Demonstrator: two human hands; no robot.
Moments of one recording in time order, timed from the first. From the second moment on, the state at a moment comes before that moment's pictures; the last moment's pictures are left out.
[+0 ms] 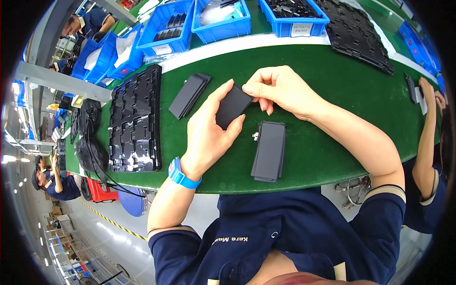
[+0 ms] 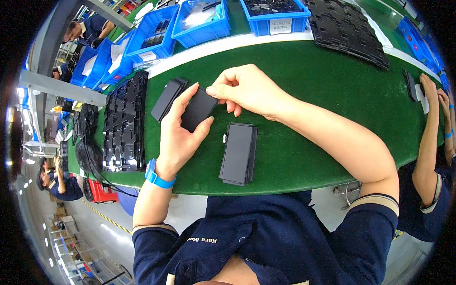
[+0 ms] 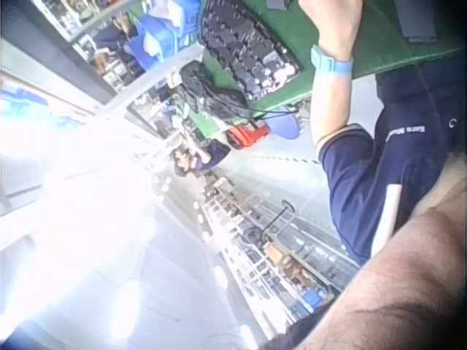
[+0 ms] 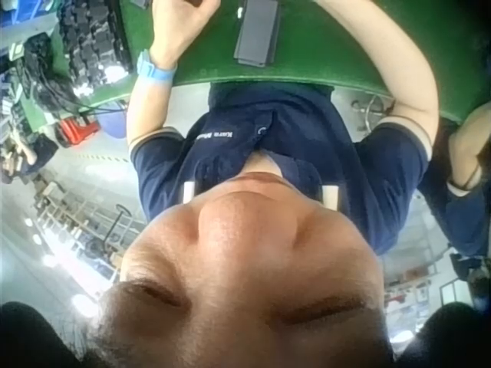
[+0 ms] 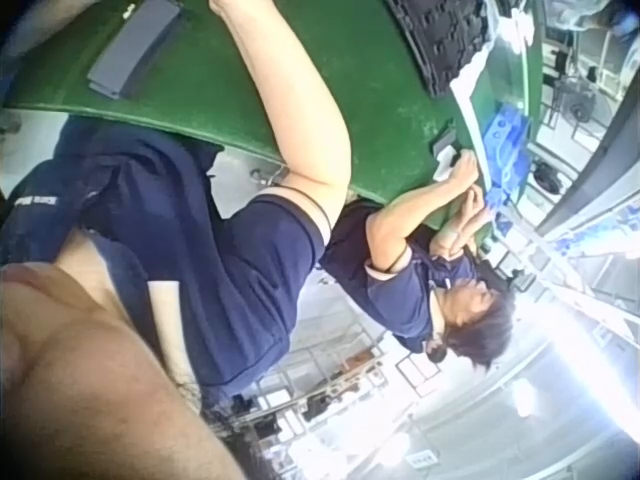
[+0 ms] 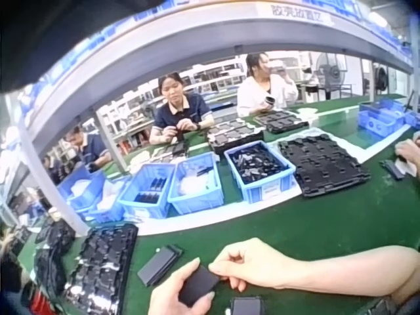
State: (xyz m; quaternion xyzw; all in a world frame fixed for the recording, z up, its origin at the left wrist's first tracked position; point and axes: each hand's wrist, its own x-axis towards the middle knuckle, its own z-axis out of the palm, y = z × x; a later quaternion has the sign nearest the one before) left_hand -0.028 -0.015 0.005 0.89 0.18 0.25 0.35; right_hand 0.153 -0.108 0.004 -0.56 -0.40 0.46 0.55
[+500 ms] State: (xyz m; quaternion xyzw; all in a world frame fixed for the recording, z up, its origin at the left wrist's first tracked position) left_hand -0.030 -0.009 0.006 0.89 0.17 0.24 0.35; right_hand 0.151 -0.107 0.007 -0.59 -0.43 0.43 0.53
